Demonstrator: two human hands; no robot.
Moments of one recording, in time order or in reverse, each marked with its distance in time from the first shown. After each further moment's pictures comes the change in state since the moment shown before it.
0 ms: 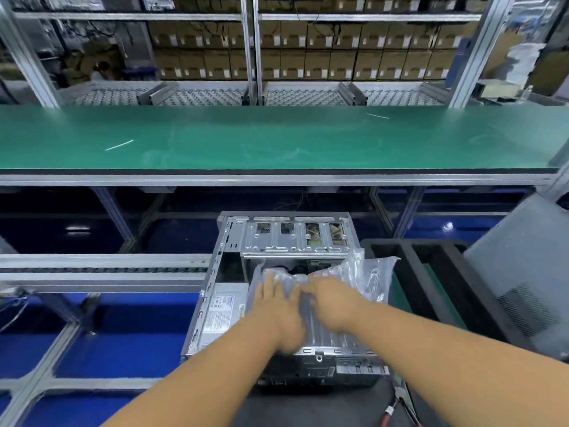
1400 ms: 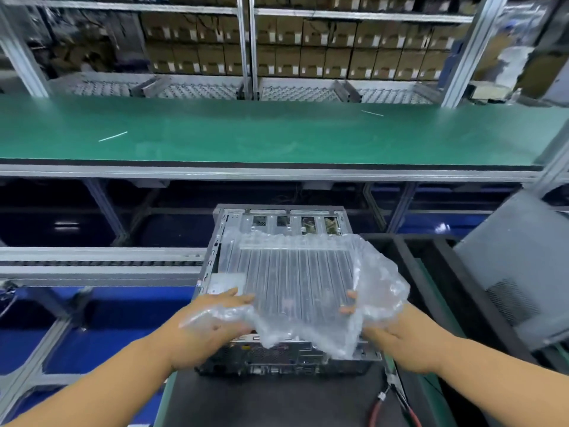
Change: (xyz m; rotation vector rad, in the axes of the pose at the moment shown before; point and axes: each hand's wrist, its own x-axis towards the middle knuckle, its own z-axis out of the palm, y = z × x) left_hand -0.083 -0.111 0.016 -0.577 0.202 0.272; right_hand -0.120 0.058 -0.004 0.345 0.054 -0.006
